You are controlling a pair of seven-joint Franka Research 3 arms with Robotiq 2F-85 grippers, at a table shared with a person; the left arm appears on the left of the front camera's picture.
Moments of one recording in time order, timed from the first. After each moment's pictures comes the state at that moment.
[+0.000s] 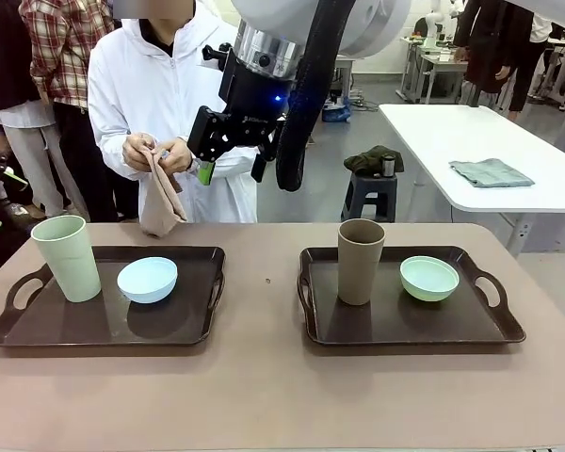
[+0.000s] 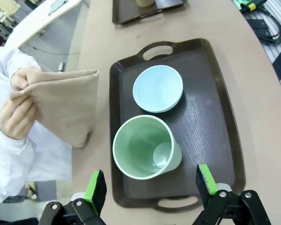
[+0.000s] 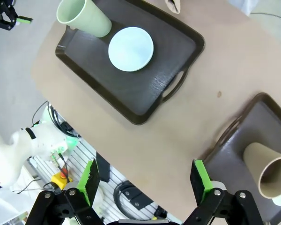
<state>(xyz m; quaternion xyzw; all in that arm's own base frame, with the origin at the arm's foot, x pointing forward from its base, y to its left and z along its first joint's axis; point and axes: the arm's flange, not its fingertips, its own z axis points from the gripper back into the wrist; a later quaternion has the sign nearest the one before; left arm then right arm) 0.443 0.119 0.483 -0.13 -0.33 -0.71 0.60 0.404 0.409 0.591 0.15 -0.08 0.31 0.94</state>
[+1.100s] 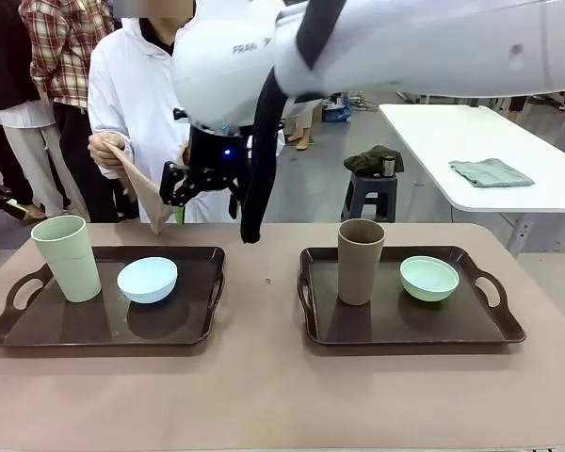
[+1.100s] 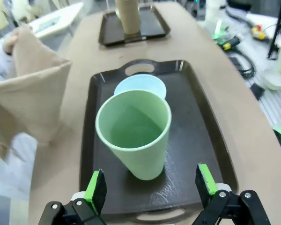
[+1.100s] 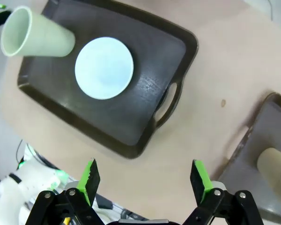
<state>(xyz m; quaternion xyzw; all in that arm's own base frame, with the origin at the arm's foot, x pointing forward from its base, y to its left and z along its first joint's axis) 0.502 0.181 0.393 -0.32 -0.34 -0.66 0.59 0.433 0.490 0.505 0.09 -0.07 0.22 0.97</state>
